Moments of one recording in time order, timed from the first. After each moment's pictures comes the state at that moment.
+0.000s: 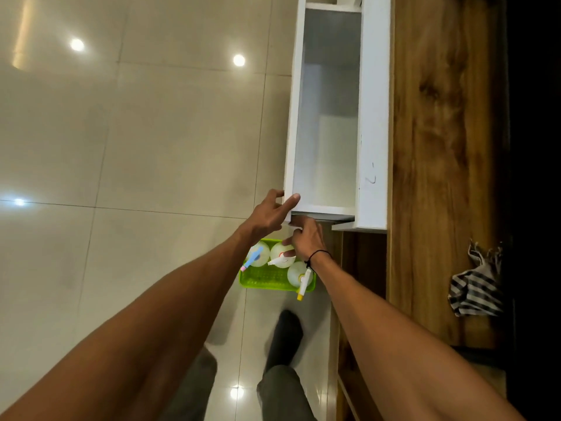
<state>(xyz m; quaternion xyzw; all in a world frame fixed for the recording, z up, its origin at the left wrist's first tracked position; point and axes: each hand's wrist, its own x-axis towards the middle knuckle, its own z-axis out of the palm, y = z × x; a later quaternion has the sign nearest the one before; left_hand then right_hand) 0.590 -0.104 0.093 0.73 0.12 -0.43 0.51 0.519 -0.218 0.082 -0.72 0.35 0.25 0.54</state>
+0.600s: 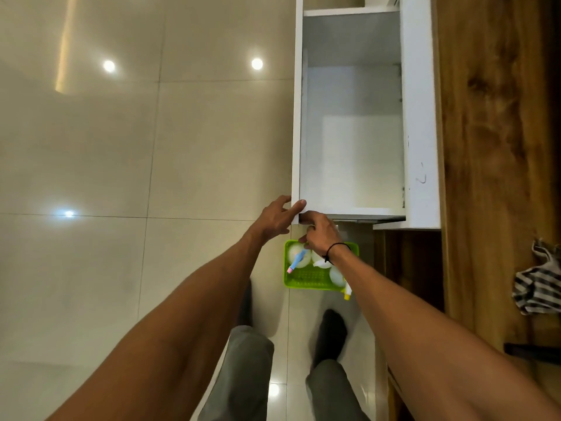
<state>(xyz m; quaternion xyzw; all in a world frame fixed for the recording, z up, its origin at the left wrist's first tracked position) 0.618 -0.015 0.103 0.76 0.13 -0.44 0.45 0.552 -0.150 0.099 -0.77 0.26 0.29 0.50</state>
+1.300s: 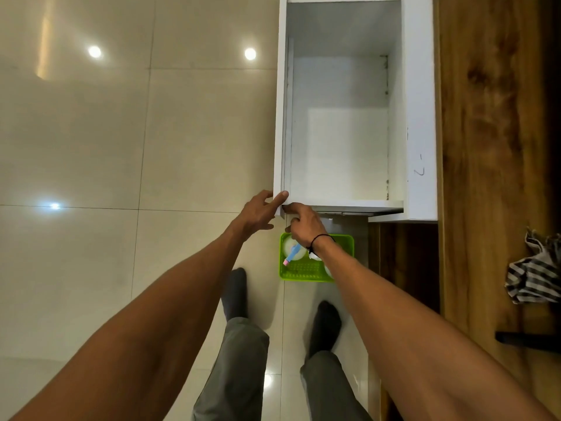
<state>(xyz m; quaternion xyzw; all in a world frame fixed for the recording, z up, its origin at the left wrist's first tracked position) 0.618 0.019 0.089 0.76 0.16 -0.43 0.45 0.558 -0.121 0.097 -0.79 0.23 0.30 0.48</state>
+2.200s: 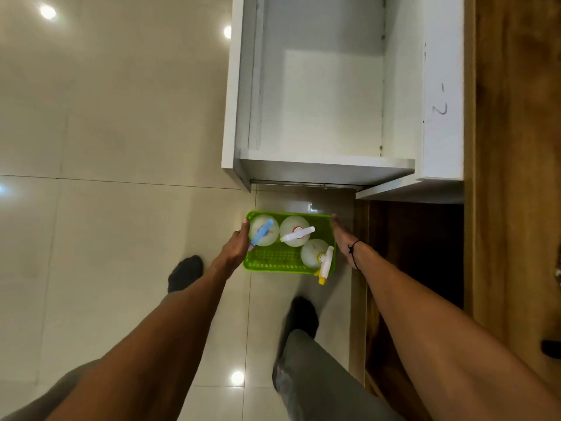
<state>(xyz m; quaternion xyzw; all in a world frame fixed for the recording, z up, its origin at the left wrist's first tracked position) 0.473 0.014 -0.117 0.74 0.26 -0.47 0.41 0.453 -0.249 -0.094 -0.63 0.50 0.39 0.45</state>
